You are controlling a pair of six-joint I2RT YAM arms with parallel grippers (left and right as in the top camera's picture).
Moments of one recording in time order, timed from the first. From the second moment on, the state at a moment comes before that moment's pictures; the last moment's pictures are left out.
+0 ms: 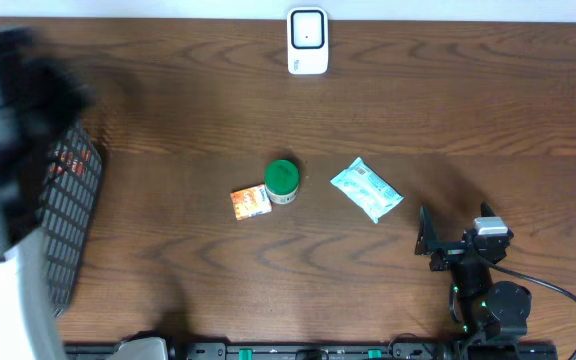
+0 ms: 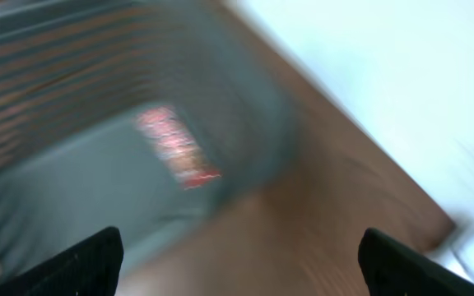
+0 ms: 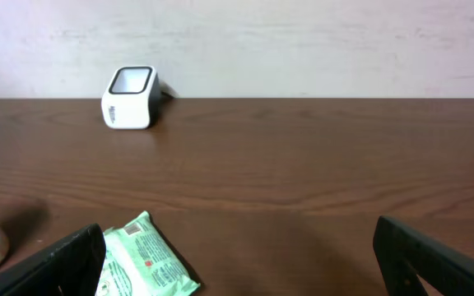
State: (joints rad) left arm 0.13 1.36 1.99 -1.39 -0.37 -0.64; right arm 0.02 0.01 0.04 -0.15 -0.06 0.04
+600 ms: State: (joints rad) left arm 0.50 1.62 1.97 -1.48 -0.40 -0.83; right arm 0.02 0.01 0.04 -0.15 -0.06 0.04
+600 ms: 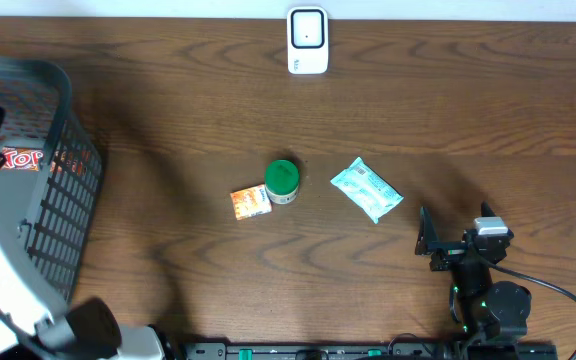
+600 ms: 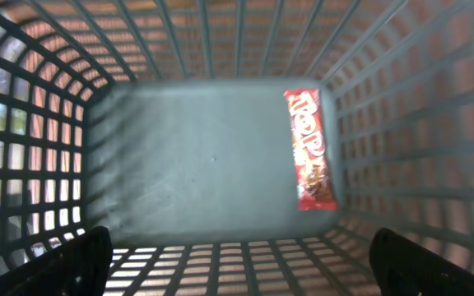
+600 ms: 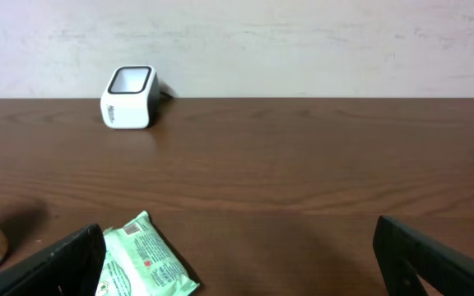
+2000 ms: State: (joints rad) left arm 0.54 2.15 1.91 -1.36 -0.19 -0.99; right arm 0.02 0.01 0.04 -0.15 -0.06 0.04
